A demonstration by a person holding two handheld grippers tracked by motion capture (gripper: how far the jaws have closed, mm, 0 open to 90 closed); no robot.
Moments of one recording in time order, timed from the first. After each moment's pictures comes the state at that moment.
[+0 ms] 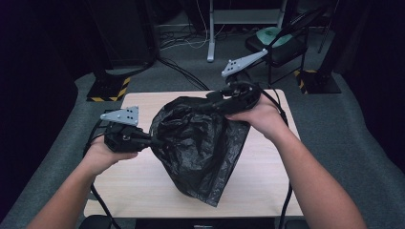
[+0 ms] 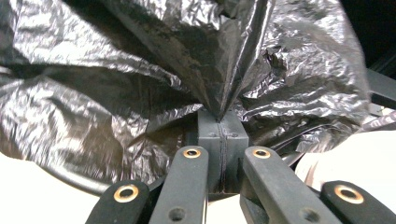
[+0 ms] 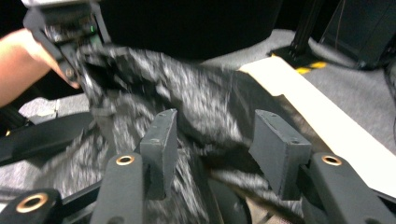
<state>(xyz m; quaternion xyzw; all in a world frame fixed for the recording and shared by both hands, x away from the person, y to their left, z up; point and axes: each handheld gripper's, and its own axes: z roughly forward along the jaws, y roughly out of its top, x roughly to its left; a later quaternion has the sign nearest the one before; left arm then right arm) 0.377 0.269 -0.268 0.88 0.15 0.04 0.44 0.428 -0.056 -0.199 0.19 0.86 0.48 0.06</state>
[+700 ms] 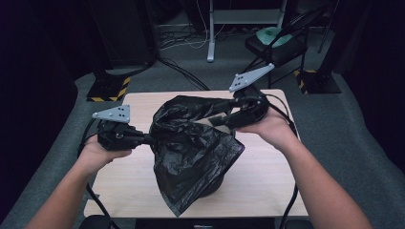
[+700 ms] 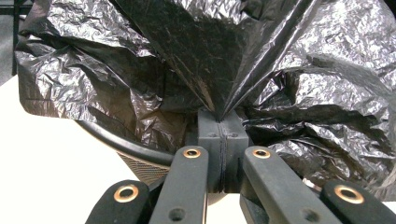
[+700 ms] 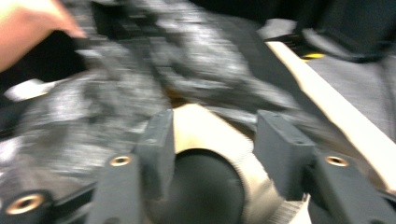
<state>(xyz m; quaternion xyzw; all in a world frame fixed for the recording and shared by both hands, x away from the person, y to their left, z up) 0.382 0.287 -0.270 0.87 0.18 0.05 0.45 0.412 -0.074 -0.218 0.18 0.87 0.46 0.08</state>
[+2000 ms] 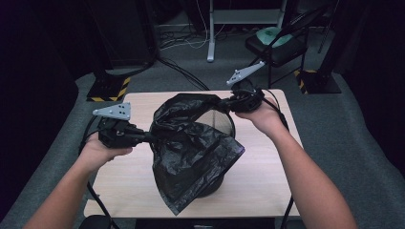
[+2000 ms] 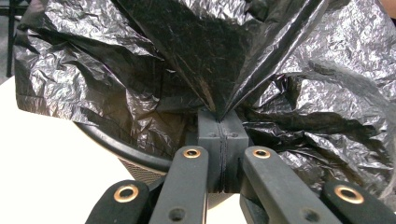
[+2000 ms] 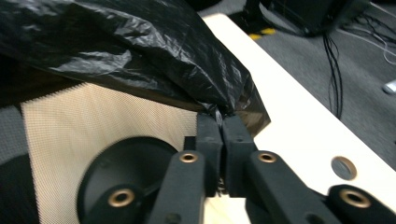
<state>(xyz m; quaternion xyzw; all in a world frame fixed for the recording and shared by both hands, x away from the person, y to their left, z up) 0.387 0.288 -0.268 0.87 0.18 0.04 0.46 0.467 -0.075 -0.250 0.23 0.87 0.41 0.14</state>
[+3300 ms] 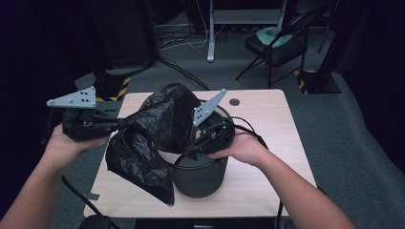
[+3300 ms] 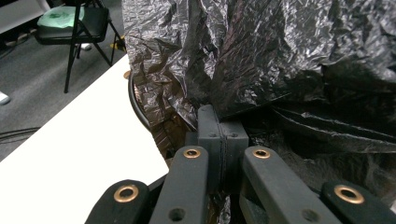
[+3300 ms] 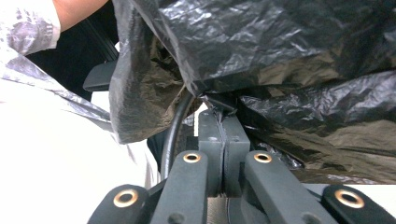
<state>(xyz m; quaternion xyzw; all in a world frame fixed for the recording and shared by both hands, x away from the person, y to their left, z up) 0.363 0.328 -0.212 0.85 0.19 0.12 0.47 0.384 -0.002 -0.257 0.04 0.90 0.42 -0.08</state>
